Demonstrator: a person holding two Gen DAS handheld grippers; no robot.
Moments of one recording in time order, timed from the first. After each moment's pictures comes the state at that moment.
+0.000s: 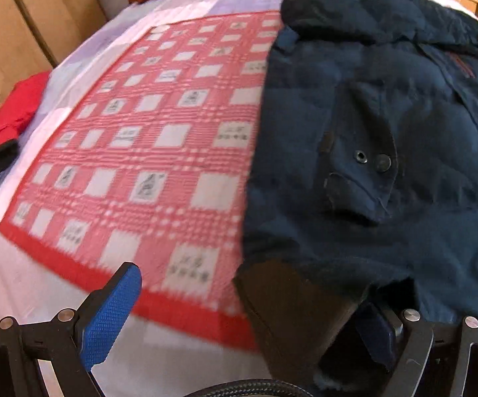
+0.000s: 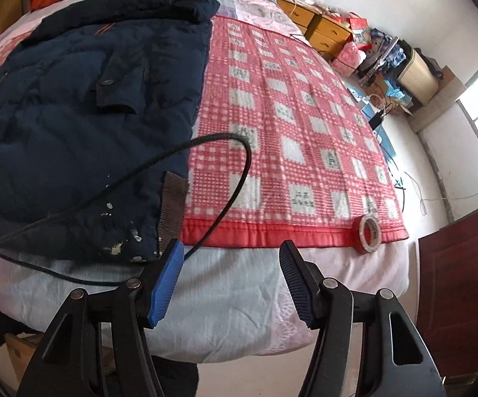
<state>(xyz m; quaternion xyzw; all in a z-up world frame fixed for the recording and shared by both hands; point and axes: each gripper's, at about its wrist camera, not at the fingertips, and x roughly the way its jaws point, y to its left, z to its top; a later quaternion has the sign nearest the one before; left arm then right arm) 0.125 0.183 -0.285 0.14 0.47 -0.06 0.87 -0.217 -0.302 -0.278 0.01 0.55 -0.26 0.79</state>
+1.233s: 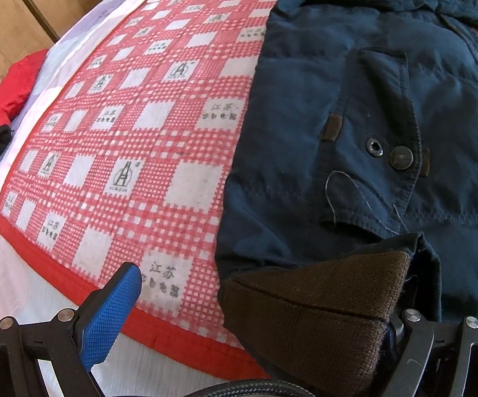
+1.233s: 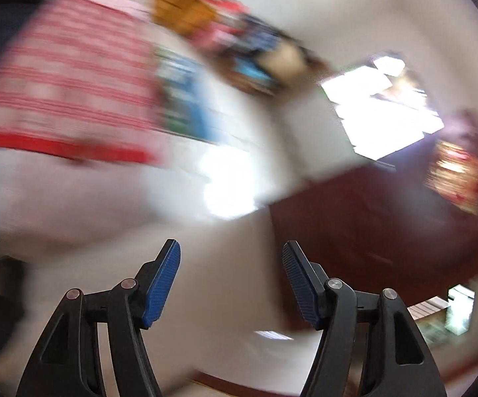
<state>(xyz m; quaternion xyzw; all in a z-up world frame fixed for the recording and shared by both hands) 0.152 0.166 -0.309 0.15 0.52 -0.02 0.84 -0.388 -0.393 -0.191 -0.12 0.55 -0.43 0.71</state>
